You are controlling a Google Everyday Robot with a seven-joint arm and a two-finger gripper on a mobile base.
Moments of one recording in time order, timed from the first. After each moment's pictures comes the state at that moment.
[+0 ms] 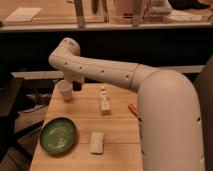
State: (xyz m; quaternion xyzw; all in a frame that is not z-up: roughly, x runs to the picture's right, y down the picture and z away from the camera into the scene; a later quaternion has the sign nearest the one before) arm -0.161 -0.040 0.769 -0.10 -0.14 -0.68 0.71
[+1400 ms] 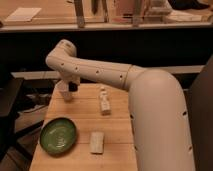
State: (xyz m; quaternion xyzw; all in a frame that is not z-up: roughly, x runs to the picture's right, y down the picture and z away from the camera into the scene) arm -0.188 -0.035 0.785 -0.10 -0.16 -0.68 0.71
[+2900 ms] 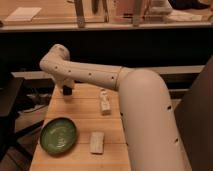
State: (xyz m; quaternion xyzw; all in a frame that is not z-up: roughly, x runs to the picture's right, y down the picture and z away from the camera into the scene) arm -0.221 -0.015 0.798 -0.10 -0.18 -0.69 0.70
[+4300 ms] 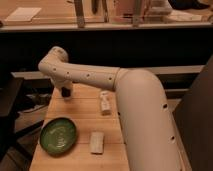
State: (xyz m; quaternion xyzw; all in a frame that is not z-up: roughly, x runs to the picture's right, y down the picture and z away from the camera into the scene) arm -0.232 -0.003 0.803 -0.10 -0.19 -0.69 0.69
